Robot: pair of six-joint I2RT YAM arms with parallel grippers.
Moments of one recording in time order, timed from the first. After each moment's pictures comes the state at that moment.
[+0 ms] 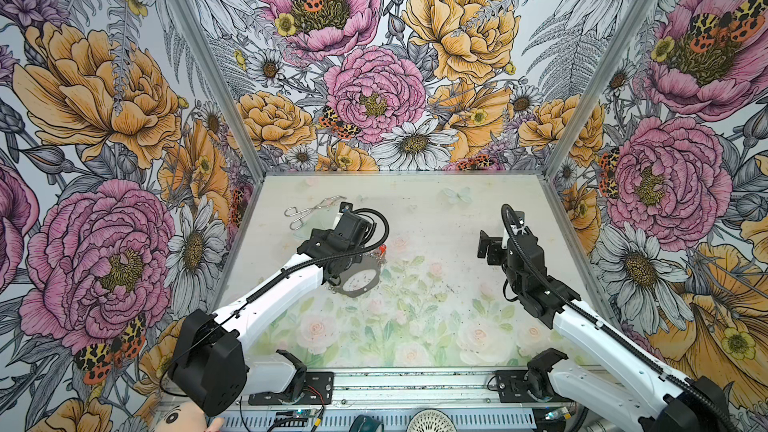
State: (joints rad) left arm -0.54 1.27 0.92 -0.54 -0.60 -0.22; right arm 0.43 0.96 0.59 -0.08 0.46 0.14
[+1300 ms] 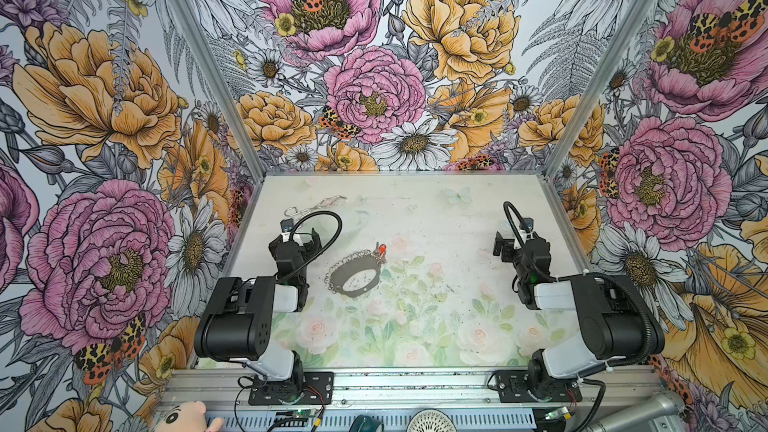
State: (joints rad) left arm 0.00 1.55 0.35 0.96 -0.21 -0.06; right arm -0.01 1.54 0.37 0.86 0.11 -0.03
